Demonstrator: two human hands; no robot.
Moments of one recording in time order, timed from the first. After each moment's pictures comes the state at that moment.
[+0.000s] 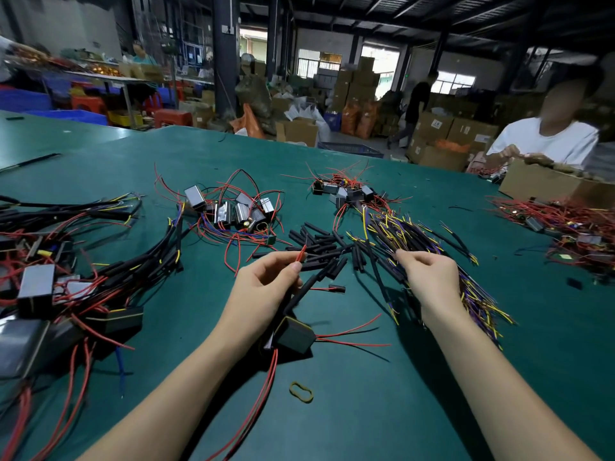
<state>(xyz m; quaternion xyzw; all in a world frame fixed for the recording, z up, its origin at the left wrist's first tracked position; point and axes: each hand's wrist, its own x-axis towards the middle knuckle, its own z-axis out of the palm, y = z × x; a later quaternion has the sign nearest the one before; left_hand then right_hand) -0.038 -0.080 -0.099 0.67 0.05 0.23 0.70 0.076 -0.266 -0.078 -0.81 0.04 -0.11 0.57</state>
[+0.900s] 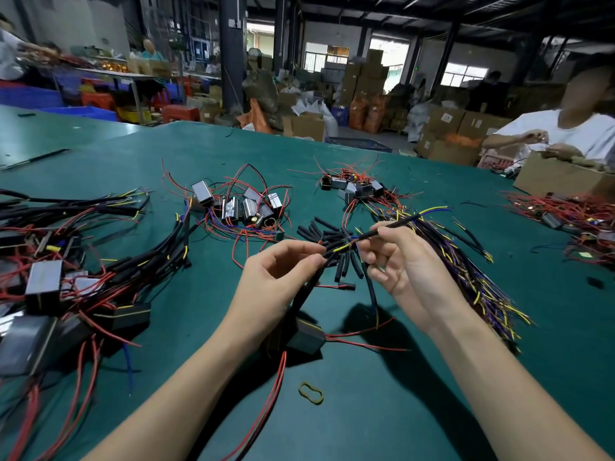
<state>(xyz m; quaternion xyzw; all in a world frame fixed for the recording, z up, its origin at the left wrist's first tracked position) -0.043 -0.082 -0.088 0.66 -0.01 0.24 0.71 0.035 -0.233 -0.051 -0.56 -0.14 0.14 0.81</state>
